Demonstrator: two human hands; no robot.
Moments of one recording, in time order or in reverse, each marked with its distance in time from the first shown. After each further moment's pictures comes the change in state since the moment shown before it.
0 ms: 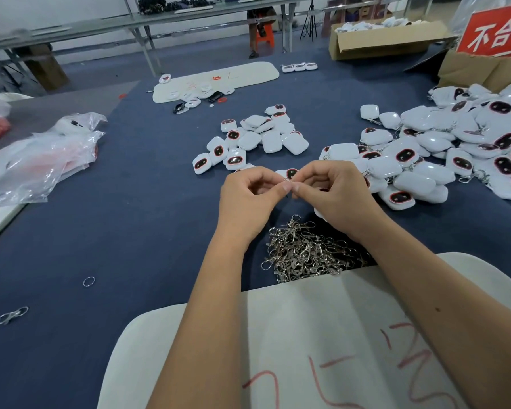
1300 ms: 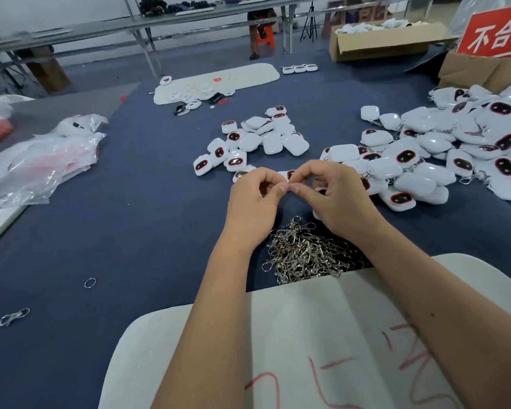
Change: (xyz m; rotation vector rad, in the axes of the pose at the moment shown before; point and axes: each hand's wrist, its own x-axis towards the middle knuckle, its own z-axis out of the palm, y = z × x) left_hand -0.001 0.006 0.006 0.122 -0.011 0.004; right_hand -0.003 -0.008 0.004 -0.208 0.056 -0.078
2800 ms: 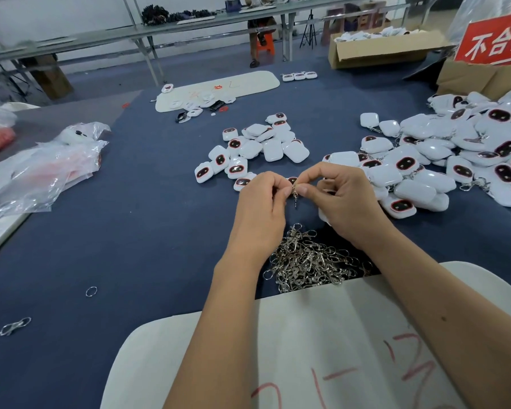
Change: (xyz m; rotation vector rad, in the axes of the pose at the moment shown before) left_hand -0.004 0.002 0.007 0.166 0.030 0.167; right_hand 0.002 0.014 -0.003 0.291 0.021 0.040
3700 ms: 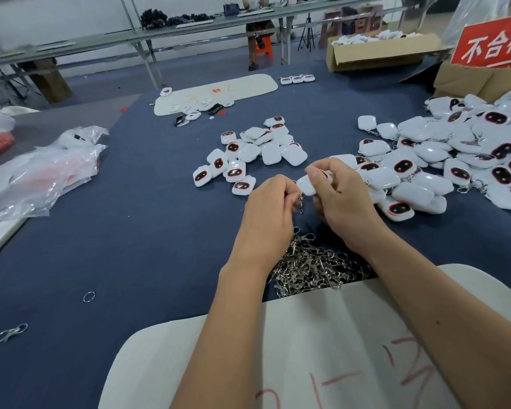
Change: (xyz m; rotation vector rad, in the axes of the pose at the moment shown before) left_hand -0.003 0.006 0.008 0.089 -0.038 0.108; right_hand 0.006 -0.002 0.007 -0.030 0.179 0.206
